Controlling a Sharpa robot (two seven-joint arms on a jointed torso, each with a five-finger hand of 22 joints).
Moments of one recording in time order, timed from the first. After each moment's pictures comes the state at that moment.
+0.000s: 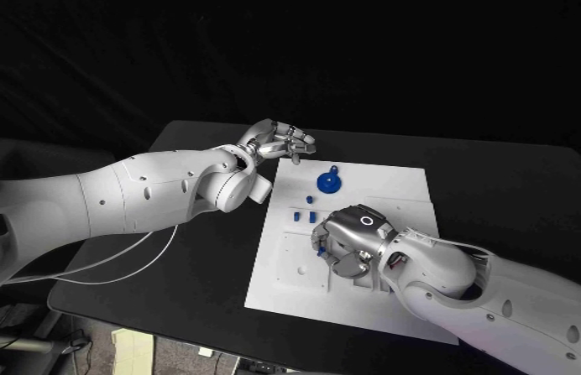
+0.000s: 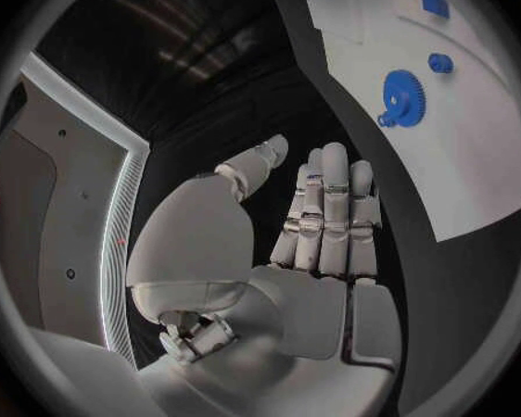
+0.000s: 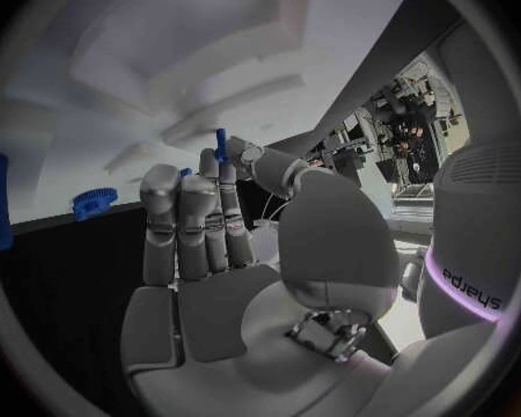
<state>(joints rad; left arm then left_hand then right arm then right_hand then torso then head) 1.29 -0.82 -0.12 1.39 -0.31 -0.37 0.31 1.14 -0.18 0.61 -0.20 0.07 0.89 0.16 0.26 0.50 1.24 0.10 0.08 0.21 1.06 -0.01 0.98 0.39 0.03 0.71 -0.07 0.86 1.11 1.10 -0.59 -0.10 1.59 -1.87 -0.32 -0.07 1.19 -0.23 0.90 -0.19 0.05 1.07 0.10 0.32 0.56 1.25 0.02 0.21 0.34 1.29 -0.07 1.14 0.87 0.18 1.24 -0.06 1.00 1.31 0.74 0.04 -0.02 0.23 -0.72</state>
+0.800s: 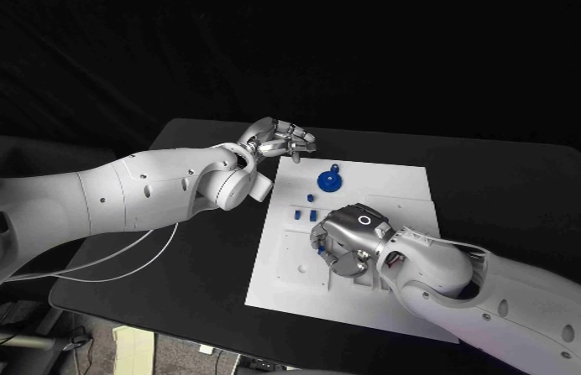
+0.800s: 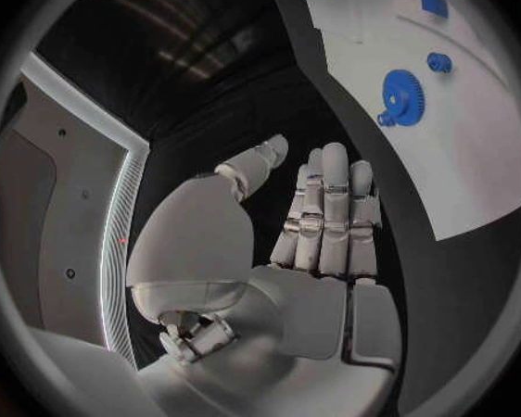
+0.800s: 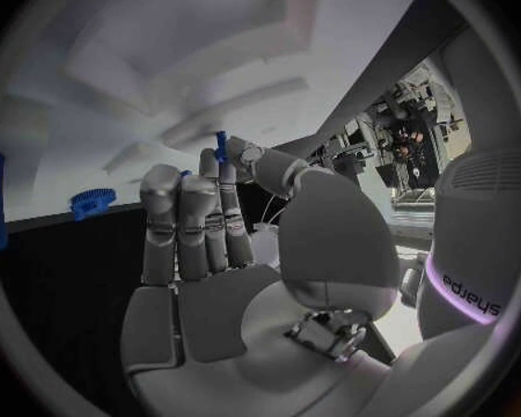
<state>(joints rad) 1.29 -0.82 -0.12 1.39 -0.31 -0.37 0.31 1.14 -0.18 0.61 -0.20 0.07 0.89 0.17 0.26 0.50 1.23 0.10 0.08 0.21 1.06 -0.01 0.98 0.39 0.03 0.71 -0.07 0.86 1.11 1.10 -0.58 -0.10 1.58 -1.89 -0.31 -0.08 1.19 -0.23 0.90 -0.19 0.05 1.07 0.10 0.32 0.56 1.25 0.02 0.21 0.35 1.29 -0.08 1.14 0.87 0.18 1.24 -0.06 1.00 1.31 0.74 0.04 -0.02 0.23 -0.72</state>
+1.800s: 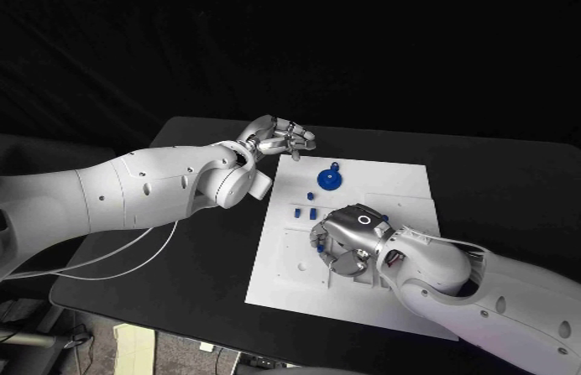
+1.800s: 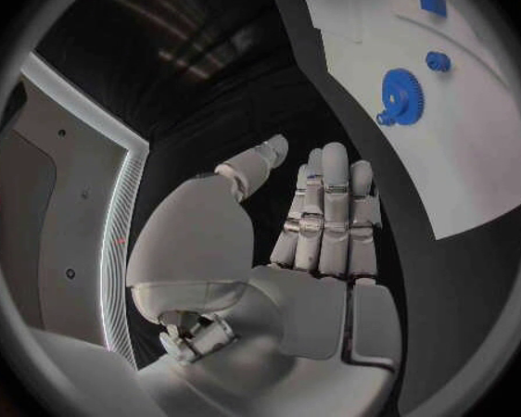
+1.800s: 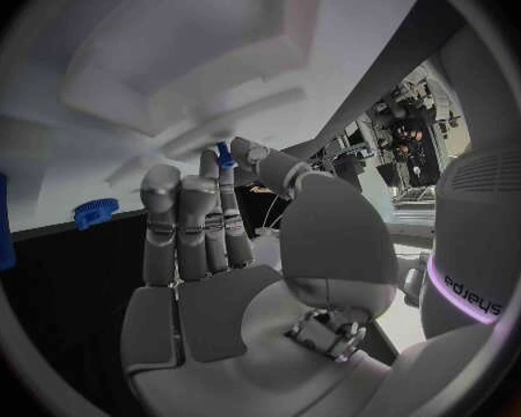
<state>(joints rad) 1.29 -0.82 -0.12 1.39 -0.31 -0.37 0.31 1.14 -0.18 0.61 -0.20 0.07 0.89 0.17 0.26 0.50 1.23 0.10 0.08 0.21 1.06 -0.01 0.98 0.40 0.03 0.71 -0.07 0.86 1.11 1.10 -0.57 -0.12 1.57 -1.86 -0.30 -0.07 1.12 -0.26 0.75 -0.21 0.17 0.98 0.13 0.27 0.54 1.20 0.08 0.13 0.33 1.28 -0.04 1.14 0.86 0.18 1.23 -0.06 1.00 1.31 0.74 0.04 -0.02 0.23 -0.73</state>
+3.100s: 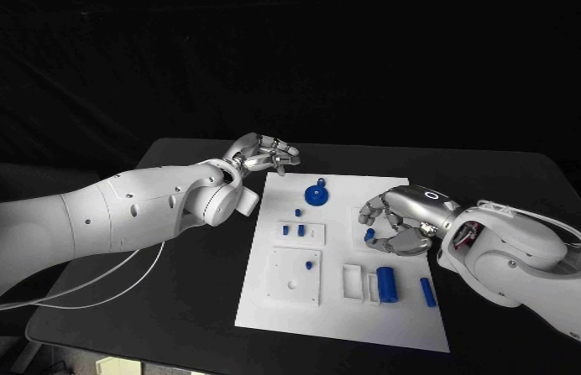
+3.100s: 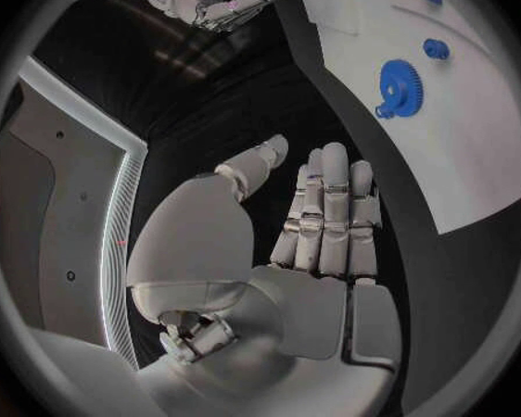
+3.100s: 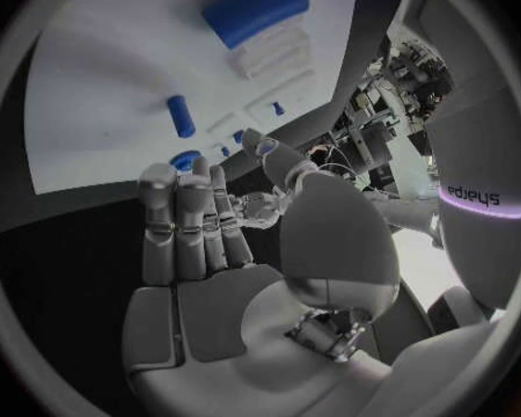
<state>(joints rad) 1.29 -0.81 -0.12 1.35 -0.30 -0.37 0.31 1.14 -0.18 0.61 -0.20 0.07 0.89 0.16 0.26 0.50 1.23 0.10 0.08 0.21 1.06 -0.01 0.98 0.40 0.03 0.71 -0.07 0.86 1.11 1.20 -0.86 -0.02 1.69 -1.62 -0.21 -0.06 1.13 -0.27 0.61 -0.20 0.20 0.91 0.16 0.25 0.50 1.14 0.10 0.11 0.25 1.27 -0.02 1.14 0.84 0.14 1.22 -0.06 0.98 1.31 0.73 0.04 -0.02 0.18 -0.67</state>
